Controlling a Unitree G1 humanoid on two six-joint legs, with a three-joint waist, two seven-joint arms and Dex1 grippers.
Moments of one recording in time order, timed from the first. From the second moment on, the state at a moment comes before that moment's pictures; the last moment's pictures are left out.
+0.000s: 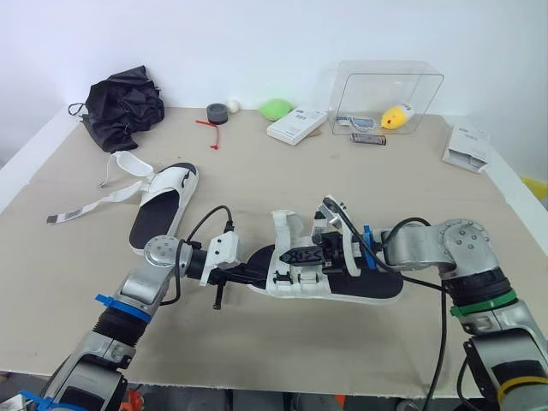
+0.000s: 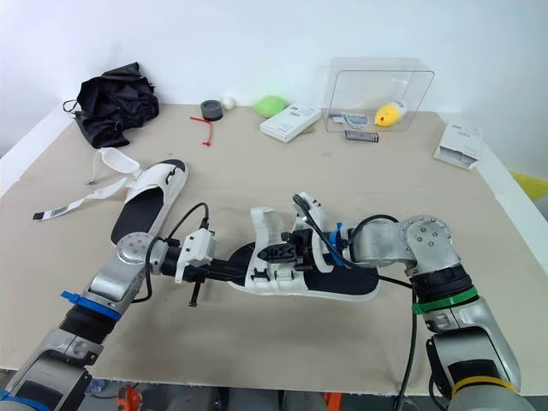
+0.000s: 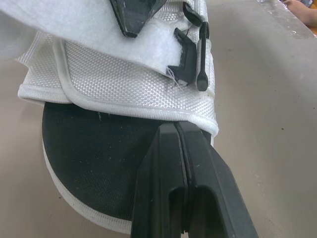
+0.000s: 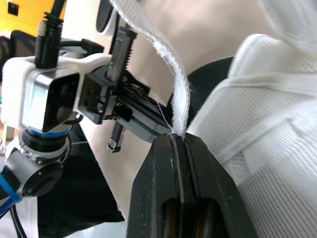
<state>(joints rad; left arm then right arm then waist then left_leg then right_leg) -0.47 0.46 -0.28 0.21 -0.21 0.04 -1.36 -0.70 -0.68 0.21 0.07 1.97 1.31 -0.29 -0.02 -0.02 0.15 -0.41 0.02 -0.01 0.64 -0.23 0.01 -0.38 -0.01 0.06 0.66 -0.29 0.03</state>
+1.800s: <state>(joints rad) -0.44 0.45 -0.27 0.20 -0.21 0.04 -1.34 -0.73 -0.64 0.15 0.21 1.96 1.42 -0.26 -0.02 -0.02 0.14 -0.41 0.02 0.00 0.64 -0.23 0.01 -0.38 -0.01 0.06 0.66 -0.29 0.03</state>
